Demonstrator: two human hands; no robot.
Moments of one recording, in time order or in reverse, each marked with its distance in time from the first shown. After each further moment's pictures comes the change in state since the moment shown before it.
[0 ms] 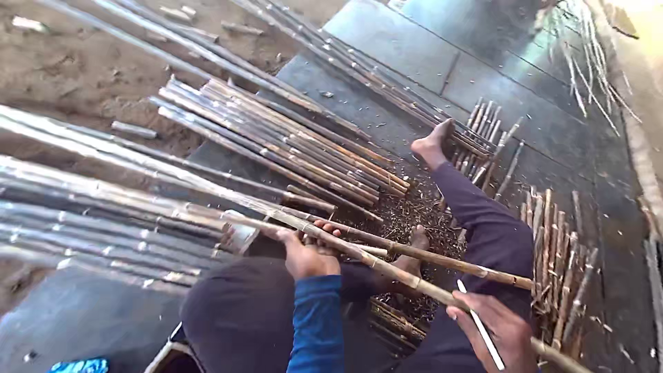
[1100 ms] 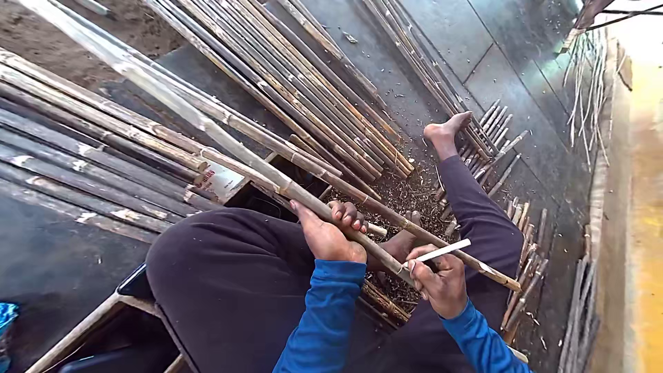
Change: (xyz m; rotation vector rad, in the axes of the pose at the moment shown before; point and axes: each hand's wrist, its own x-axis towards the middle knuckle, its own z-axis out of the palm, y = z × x) left_hand -0.021 -0.010 -0.006 -0.249 -0.219 -0.234; right_hand 0.075 -0.048 0.065 0.735 -0.239 0.240
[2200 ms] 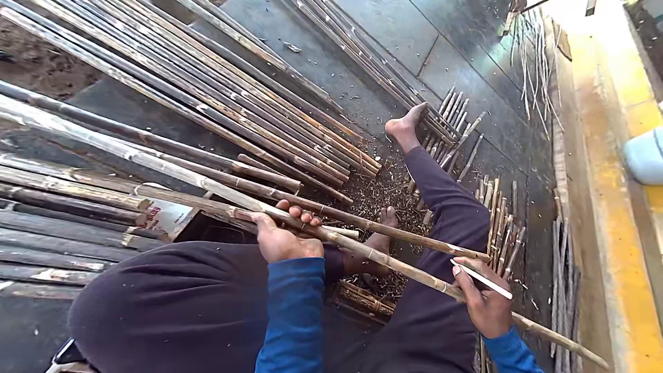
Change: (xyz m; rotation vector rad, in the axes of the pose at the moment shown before) left_hand 0.022 -0.006 -0.005 0.137 0.128 0.106; right_hand -0.086 0.012 -0.101 -0.522 0.455 -0.018
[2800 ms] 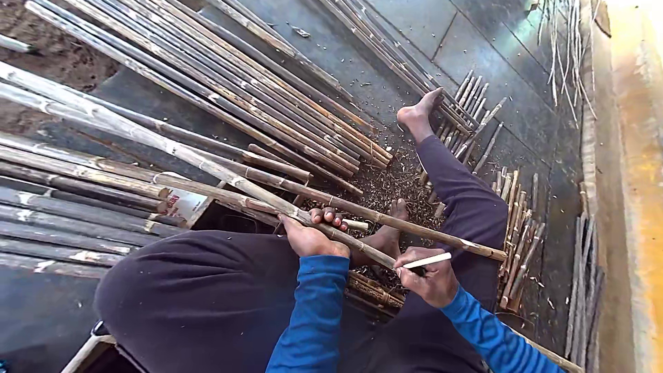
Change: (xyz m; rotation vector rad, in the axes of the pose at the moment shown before) left_hand -0.005 -0.026 -0.006 -0.026 0.015 -0.119; right_hand 0.030 -0.028 0.096 0.457 -0.440 -0.250
